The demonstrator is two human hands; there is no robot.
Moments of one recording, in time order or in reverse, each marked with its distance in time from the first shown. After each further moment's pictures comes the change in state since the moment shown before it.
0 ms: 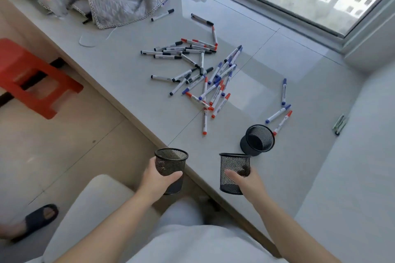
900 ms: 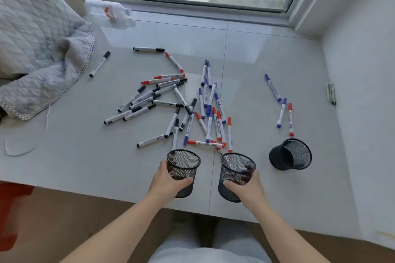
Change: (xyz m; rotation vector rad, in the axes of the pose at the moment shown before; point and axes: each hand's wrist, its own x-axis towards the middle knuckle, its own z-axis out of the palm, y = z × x) left_hand 0.251 0.121 -0.060 0.454 -0.525 0.225; right_hand 0.077 -0.114 0.145 0.321 0.464 0.163
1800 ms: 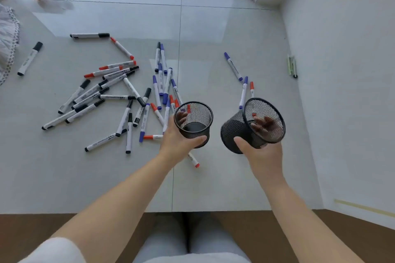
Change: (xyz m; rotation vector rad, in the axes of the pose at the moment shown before) left_hand 0.034 0.131 0.109 -0.134 -0.043 0.356; right_hand 0.017 -0.042 -0.120 0.305 0.276 -0.382
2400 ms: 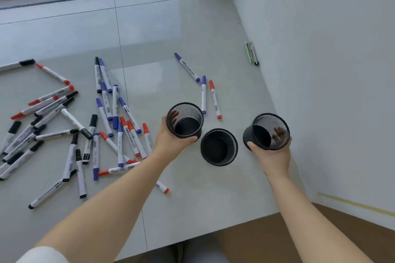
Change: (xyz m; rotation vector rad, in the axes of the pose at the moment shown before) left_hand 0.075 0.015 0.099 0.101 -0.157 0.018; right_hand 0.076 0.121 -0.097 -0.148 0.479 0.276
